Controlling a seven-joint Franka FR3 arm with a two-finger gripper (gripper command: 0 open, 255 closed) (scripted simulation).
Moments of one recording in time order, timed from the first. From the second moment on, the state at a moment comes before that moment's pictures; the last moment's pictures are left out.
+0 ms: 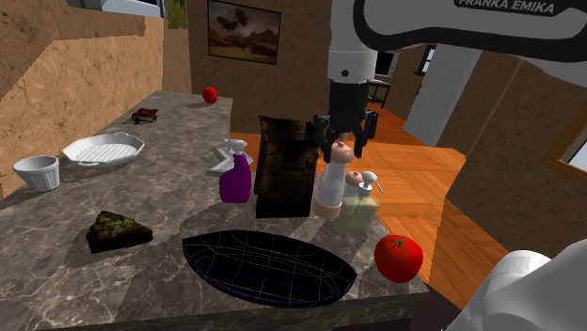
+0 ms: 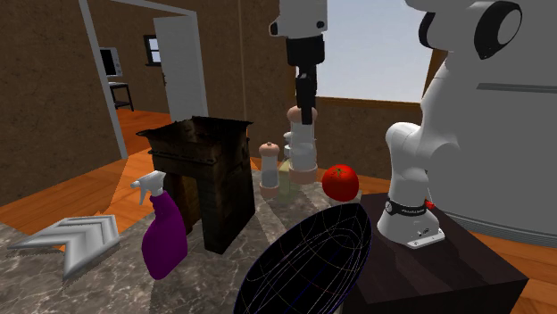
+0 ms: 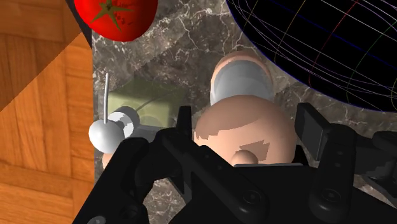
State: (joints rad) arm 0.00 -0.34 0.24 -1.89 0.02 1.41 0.61
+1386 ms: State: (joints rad) arm 0.12 -0.04 0.47 -1.48 0.02 1.28 0.98
